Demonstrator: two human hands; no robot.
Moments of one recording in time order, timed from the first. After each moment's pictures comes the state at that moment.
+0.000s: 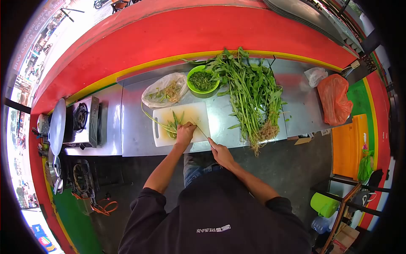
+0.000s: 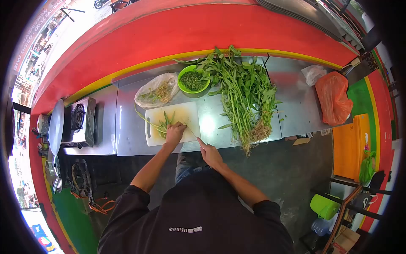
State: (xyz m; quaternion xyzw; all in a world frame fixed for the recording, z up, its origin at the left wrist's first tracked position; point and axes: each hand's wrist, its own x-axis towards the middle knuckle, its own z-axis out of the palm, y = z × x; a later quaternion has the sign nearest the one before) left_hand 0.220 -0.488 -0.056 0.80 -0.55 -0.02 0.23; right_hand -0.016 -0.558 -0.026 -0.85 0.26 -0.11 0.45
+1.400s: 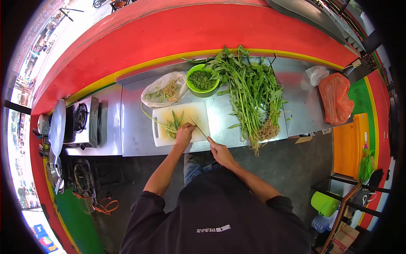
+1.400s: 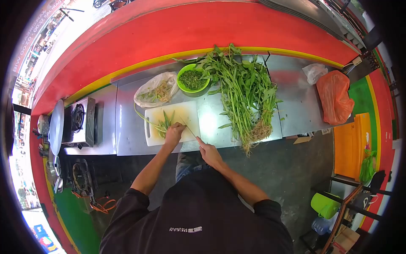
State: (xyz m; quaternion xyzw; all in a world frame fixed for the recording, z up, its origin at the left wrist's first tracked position) left_hand 0.222 -0.483 -0.059 0.79 -0.53 -0.07 0.29; right_hand -0.012 -0.561 -0.017 -0.81 0.27 -0.10 0.51
